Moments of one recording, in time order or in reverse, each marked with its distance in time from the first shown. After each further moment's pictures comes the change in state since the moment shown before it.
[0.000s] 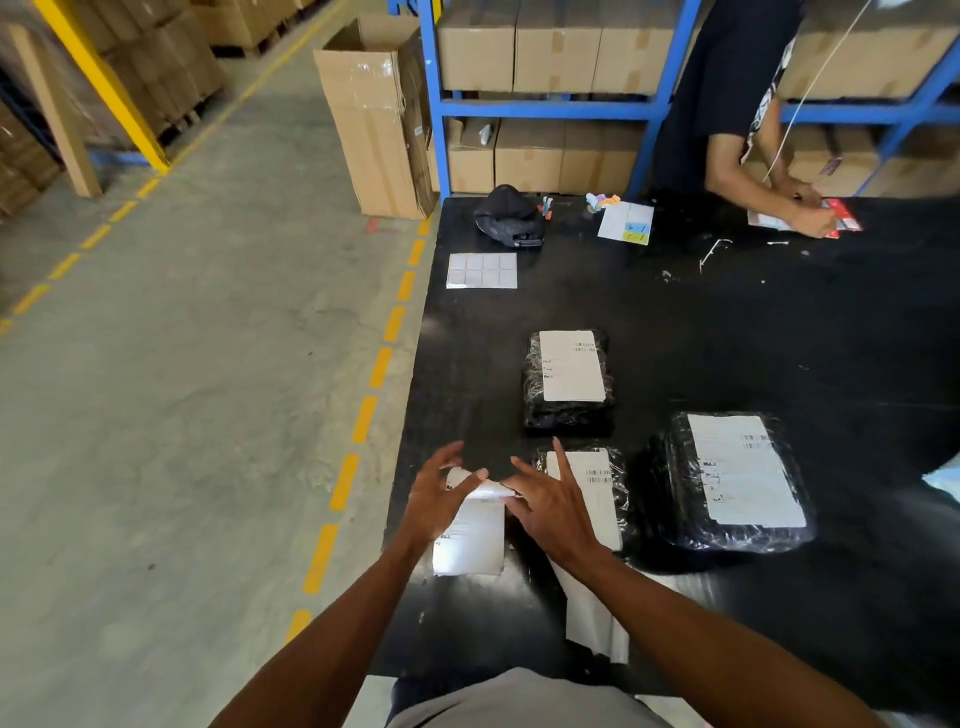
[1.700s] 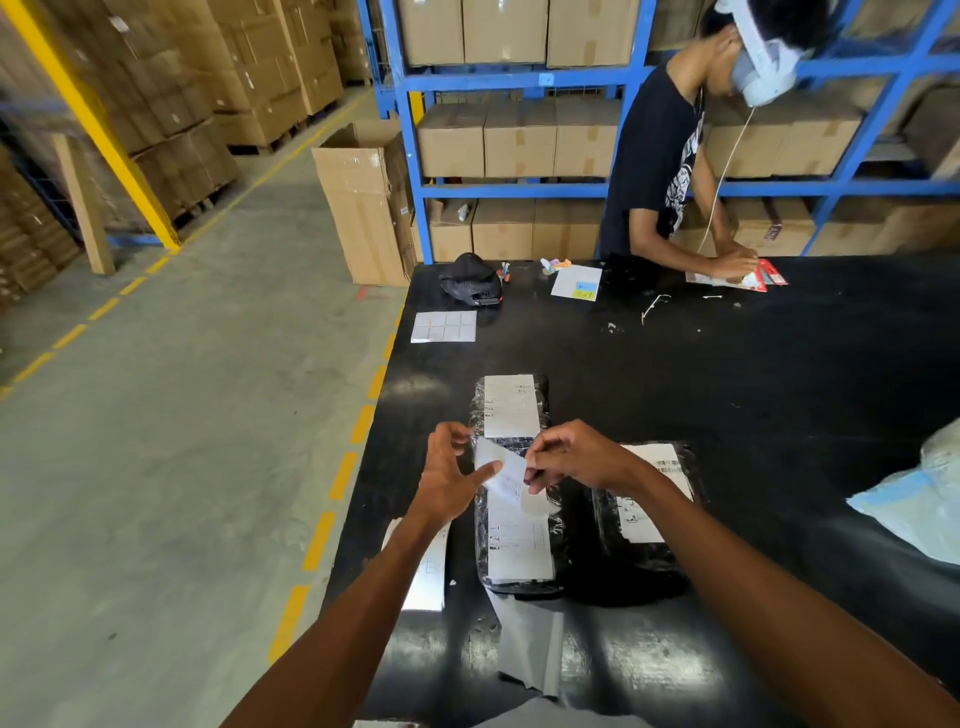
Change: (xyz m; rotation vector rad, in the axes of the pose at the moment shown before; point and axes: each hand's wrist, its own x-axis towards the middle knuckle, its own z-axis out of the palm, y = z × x) left_hand -0.011 0.117 0.072 0.022 0.073 0.303; right_hand 0.017 0.077 -0.200 0.828 -0.421 0.329
